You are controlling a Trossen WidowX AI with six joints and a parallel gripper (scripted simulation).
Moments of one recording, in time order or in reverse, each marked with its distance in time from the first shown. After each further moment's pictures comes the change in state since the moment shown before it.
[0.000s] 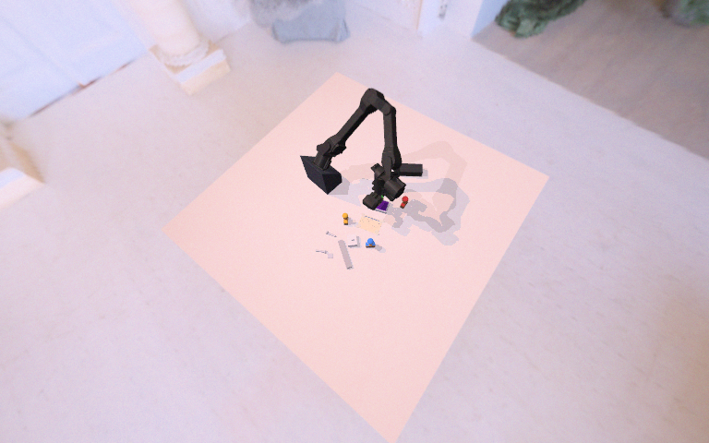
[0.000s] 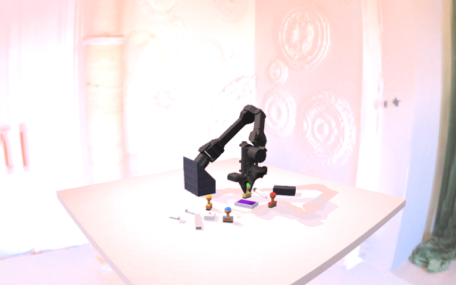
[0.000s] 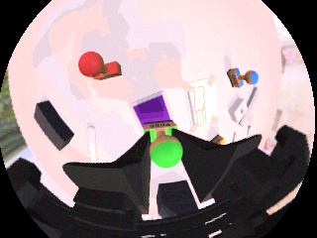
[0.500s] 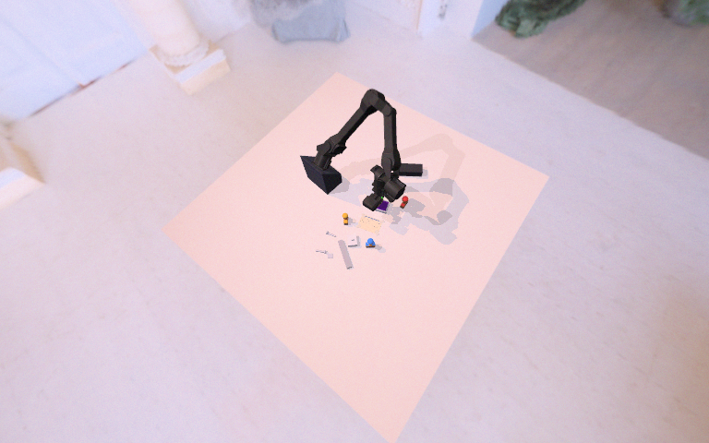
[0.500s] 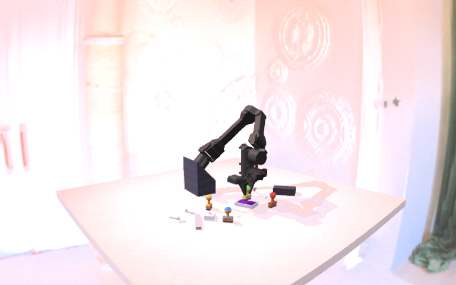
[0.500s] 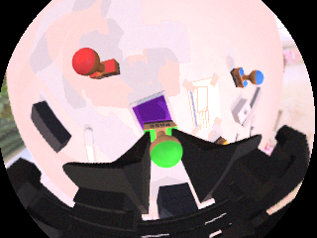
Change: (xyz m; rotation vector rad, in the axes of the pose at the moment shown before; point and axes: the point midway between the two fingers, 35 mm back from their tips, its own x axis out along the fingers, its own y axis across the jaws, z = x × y) arm 0.010 0.000 0.000 -0.001 -0.001 0.002
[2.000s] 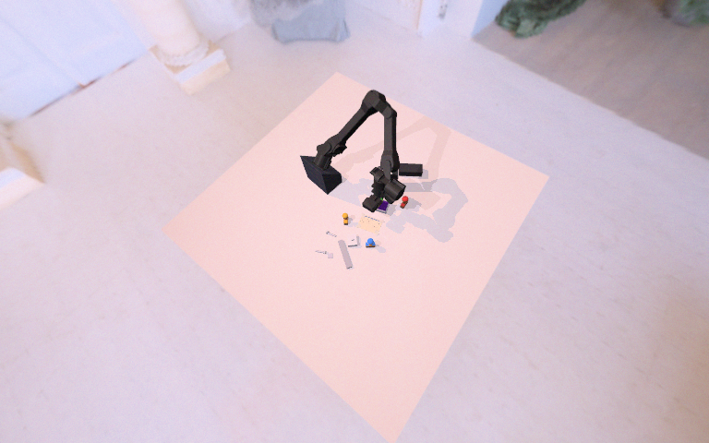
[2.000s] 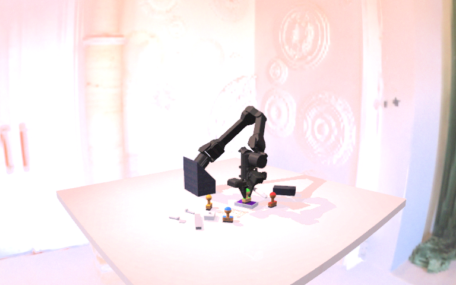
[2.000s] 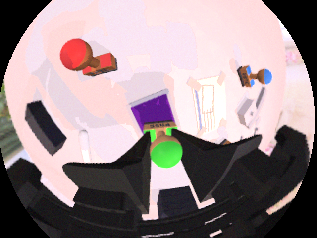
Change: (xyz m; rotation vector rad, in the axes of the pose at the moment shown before) arm 0.015 0.001 -0.003 -0.003 0.003 0.003
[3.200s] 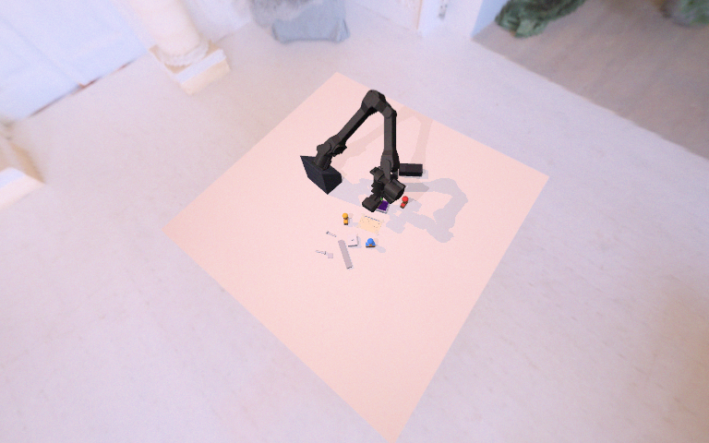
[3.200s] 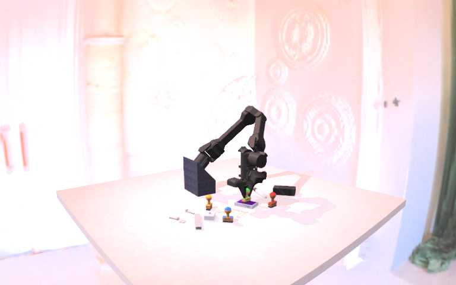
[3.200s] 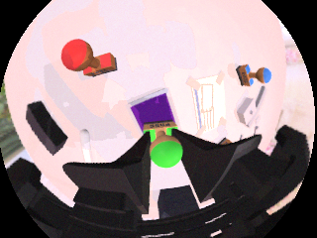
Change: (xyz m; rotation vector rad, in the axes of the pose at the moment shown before) arm -0.002 0.000 -0.001 0.007 0.002 0.002
